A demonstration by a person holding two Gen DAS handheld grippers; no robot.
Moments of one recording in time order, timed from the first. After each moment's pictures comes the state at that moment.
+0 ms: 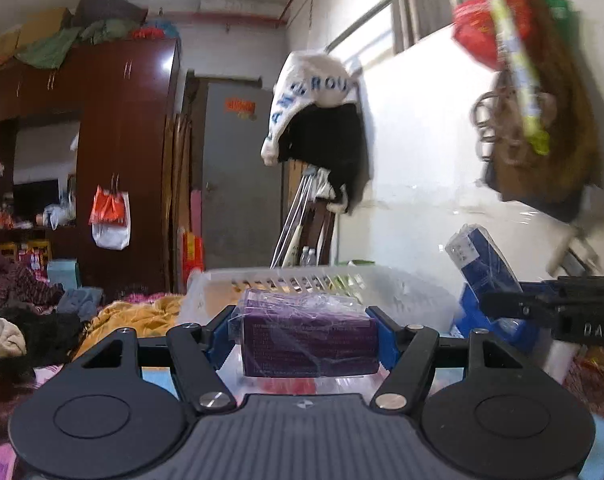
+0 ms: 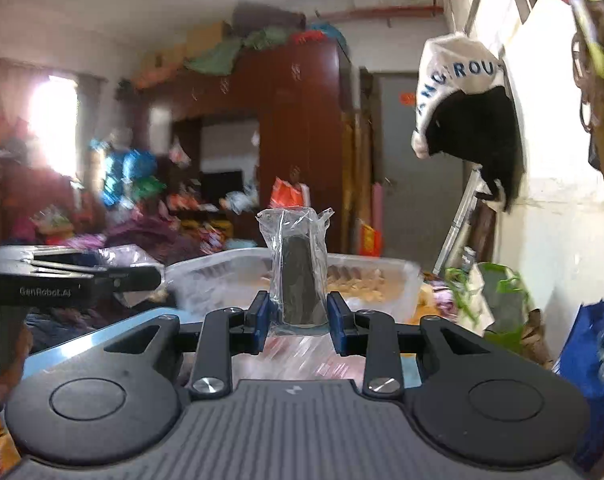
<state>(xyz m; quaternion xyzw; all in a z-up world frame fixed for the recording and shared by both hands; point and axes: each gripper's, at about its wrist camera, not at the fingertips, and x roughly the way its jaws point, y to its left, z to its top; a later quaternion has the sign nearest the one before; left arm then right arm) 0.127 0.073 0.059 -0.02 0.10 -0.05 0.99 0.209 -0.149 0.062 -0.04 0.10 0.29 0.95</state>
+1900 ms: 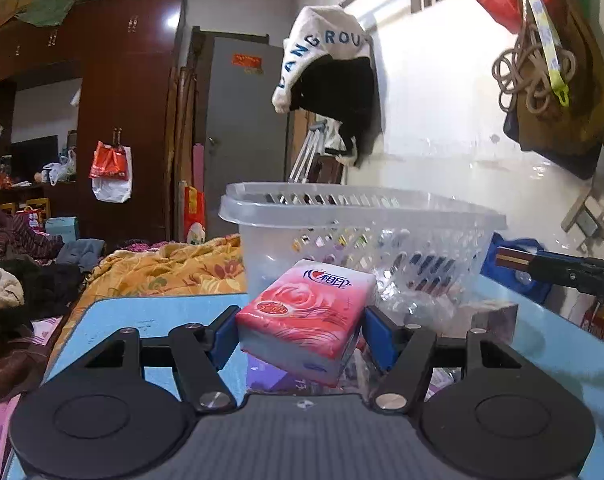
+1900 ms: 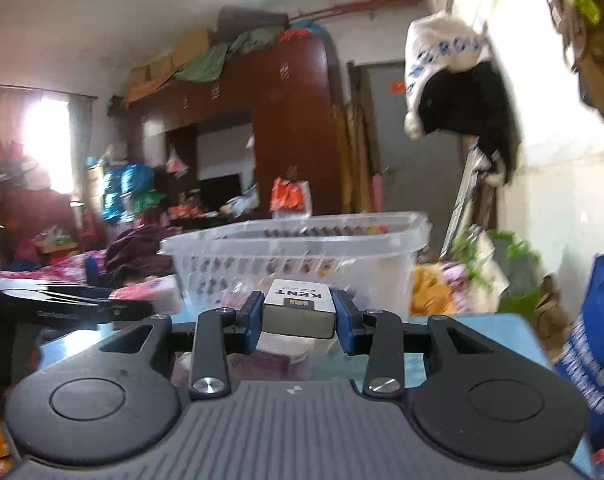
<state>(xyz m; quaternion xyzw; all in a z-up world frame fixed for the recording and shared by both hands) 0.113 0.124 -0.016 -0.03 0.14 -0.05 0.99 0.173 -0.165 -0.007 0.00 0.06 0.28 0.96</state>
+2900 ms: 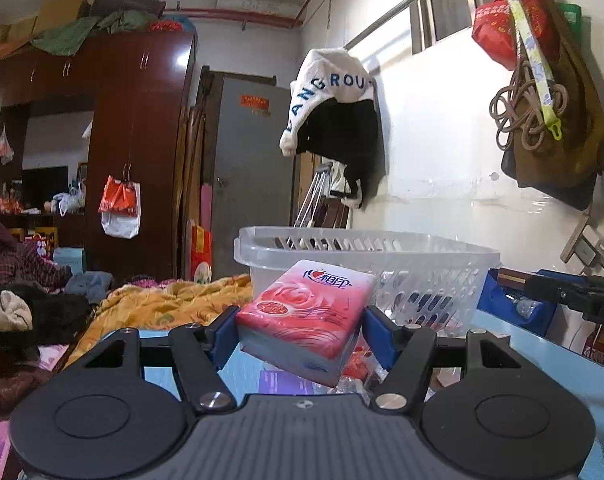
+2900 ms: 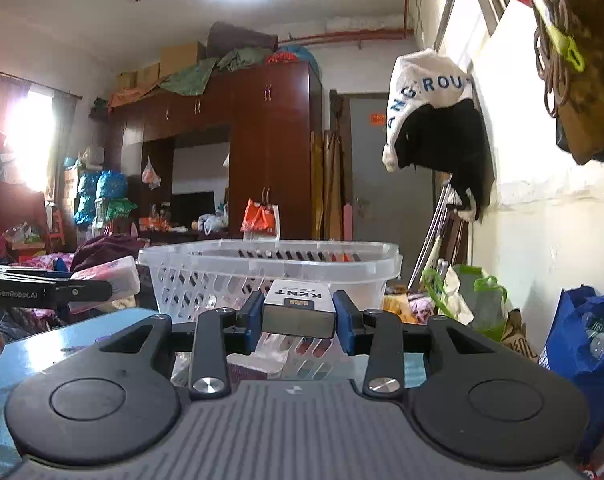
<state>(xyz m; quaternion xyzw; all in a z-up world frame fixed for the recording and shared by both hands) 0.092 0.129 -0.011 -0.03 0.07 -0.05 1.00 0.163 -0.168 -0.008 -0.01 0.02 0.25 0.97</state>
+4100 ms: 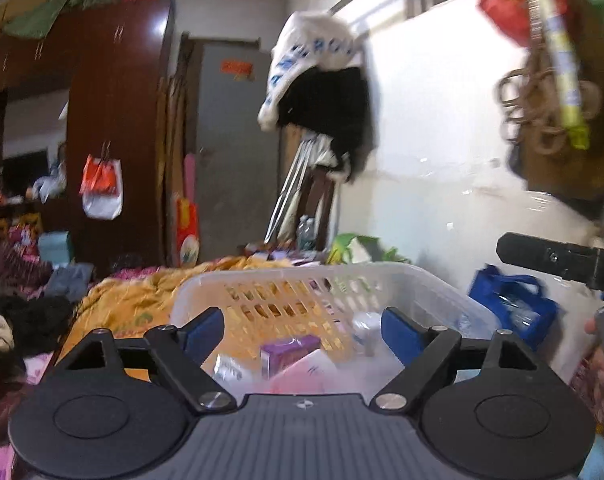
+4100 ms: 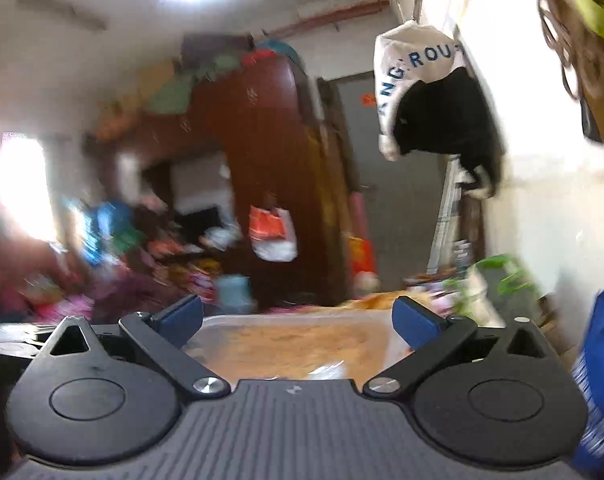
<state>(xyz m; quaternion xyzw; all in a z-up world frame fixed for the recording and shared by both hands) 0.157 0.100 0.062 -0.01 0.14 -0.07 0.99 0.228 -0.187 0.054 0.08 0.08 0.30 0.95</state>
